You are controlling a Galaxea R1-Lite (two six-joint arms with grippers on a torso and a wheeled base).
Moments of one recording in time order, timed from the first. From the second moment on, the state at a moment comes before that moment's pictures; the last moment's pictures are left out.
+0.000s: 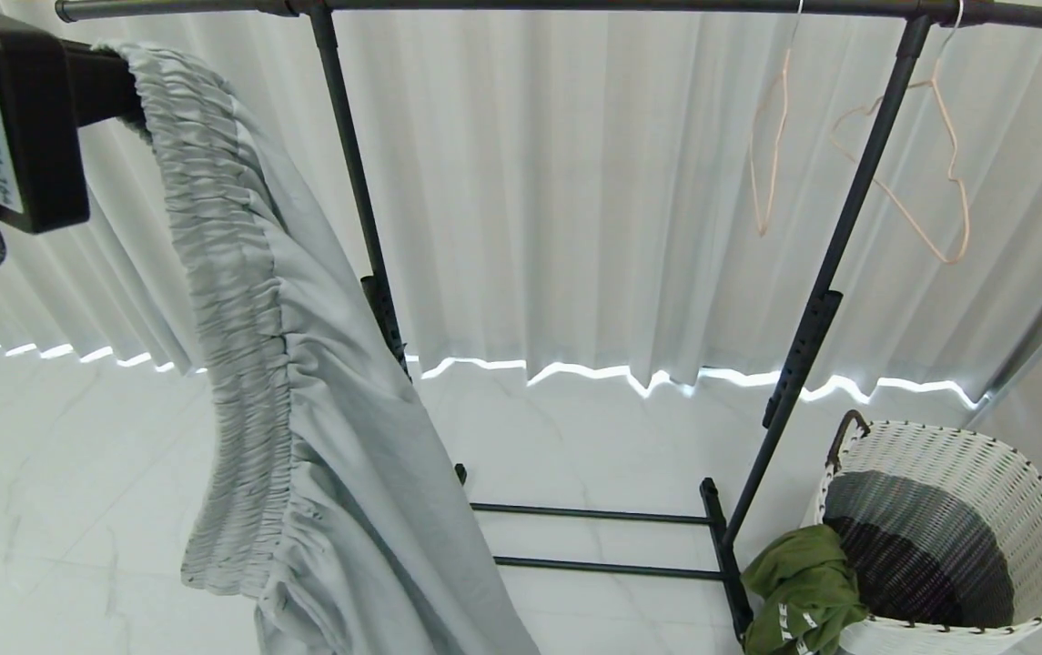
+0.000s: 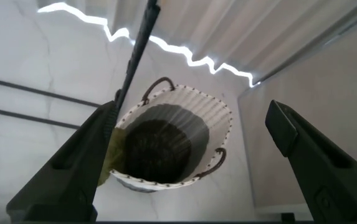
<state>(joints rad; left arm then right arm) -0.84 1.22 -1.37 0.22 0.59 0.36 0.06 0.98 -1.12 0.39 -0.12 -0.31</state>
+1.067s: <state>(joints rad) -0.81 1.22 -1.34 0.22 0.59 0.36 0.01 0.99 -1.11 0.32 -0.09 -0.30</state>
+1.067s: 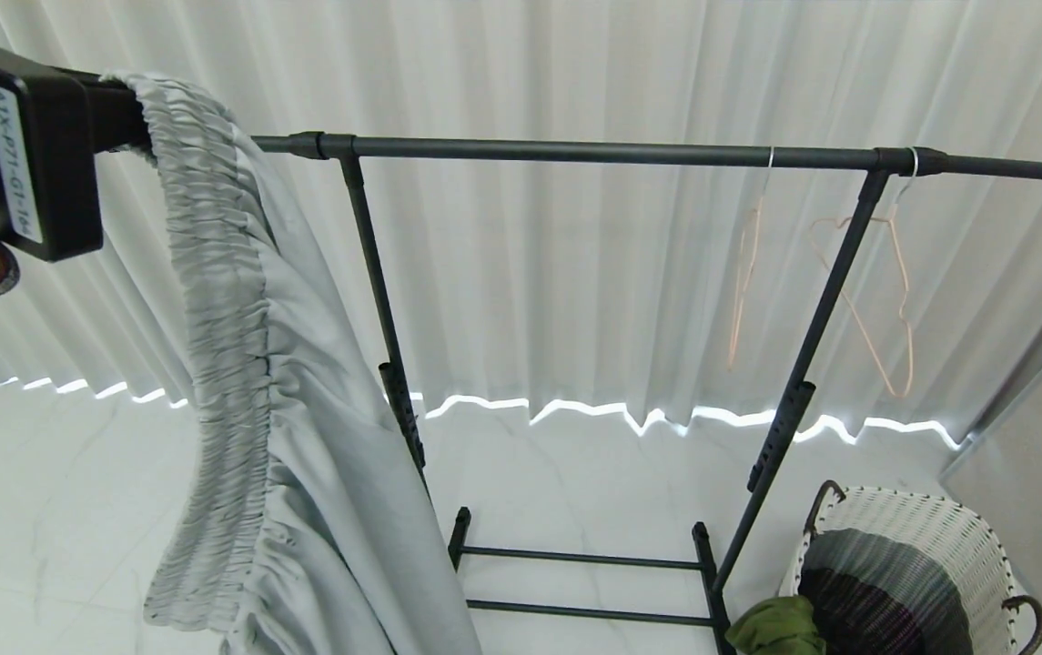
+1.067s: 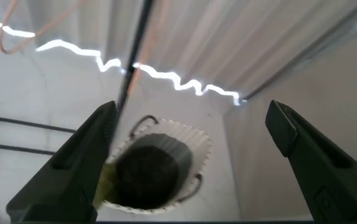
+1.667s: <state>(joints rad) -0.81 1.22 -1.34 0.22 0.59 0.36 0.01 1.04 -1.06 0.31 -0.05 -0.20</state>
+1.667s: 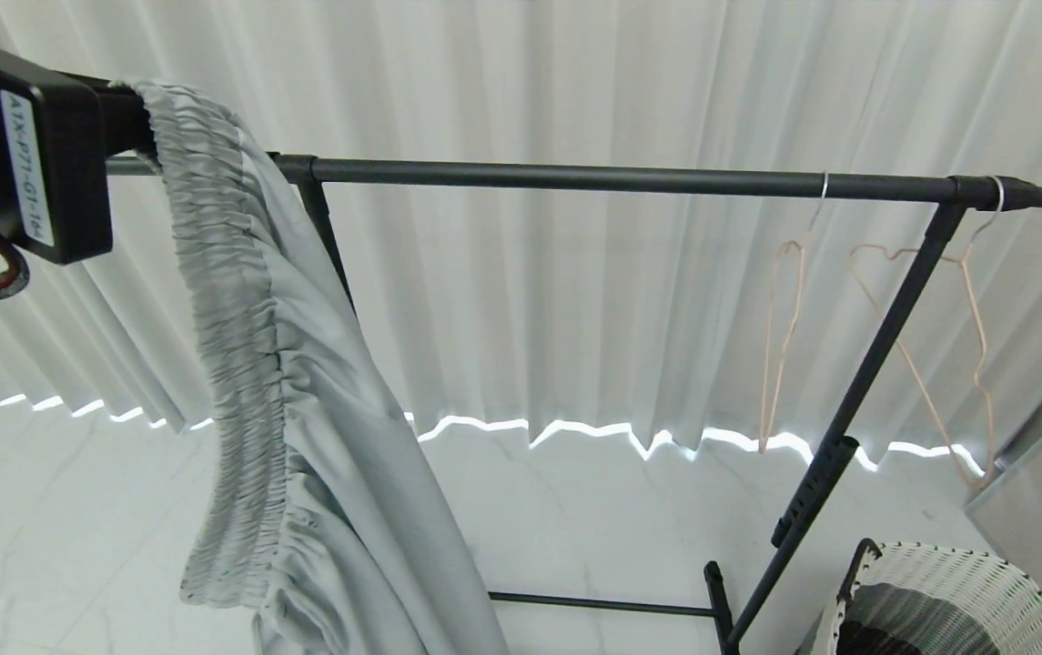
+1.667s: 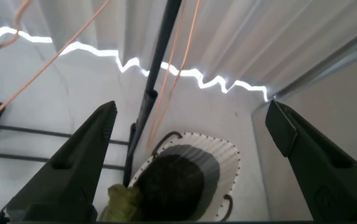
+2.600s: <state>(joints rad) -0.81 1.21 -1.31 0.22 0.59 0.38 -0.10 1.41 -0.89 -0.07 -0.01 0.03</state>
